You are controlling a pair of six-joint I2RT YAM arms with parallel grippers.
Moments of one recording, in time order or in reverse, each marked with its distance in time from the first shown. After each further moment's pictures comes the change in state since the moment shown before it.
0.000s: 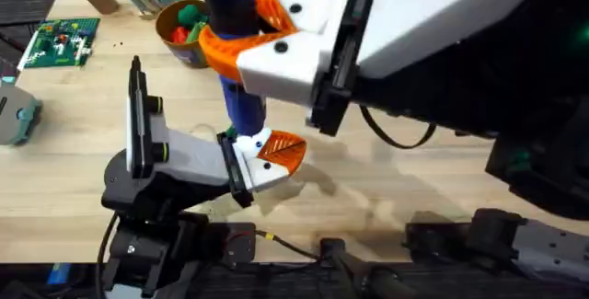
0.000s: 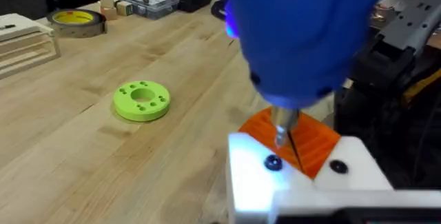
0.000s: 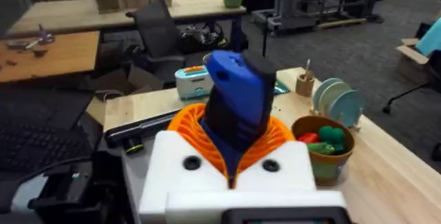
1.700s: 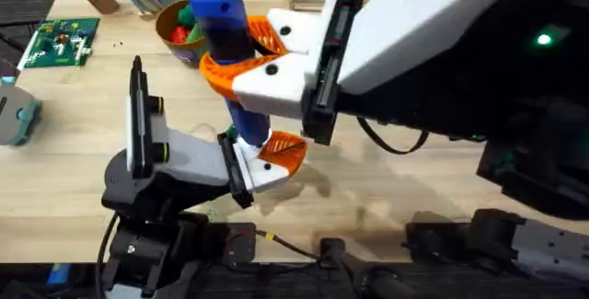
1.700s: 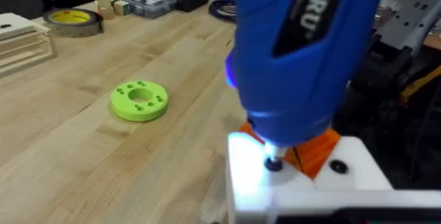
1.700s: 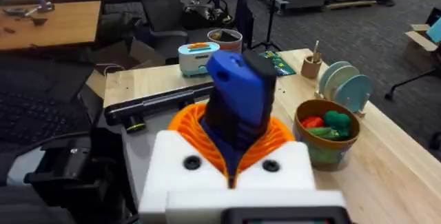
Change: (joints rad) left arm -0.003 0.000 0.000 0.000 0.004 -0.002; right arm 0.019 0.022 0.011 -0.078 0.000 -0.056
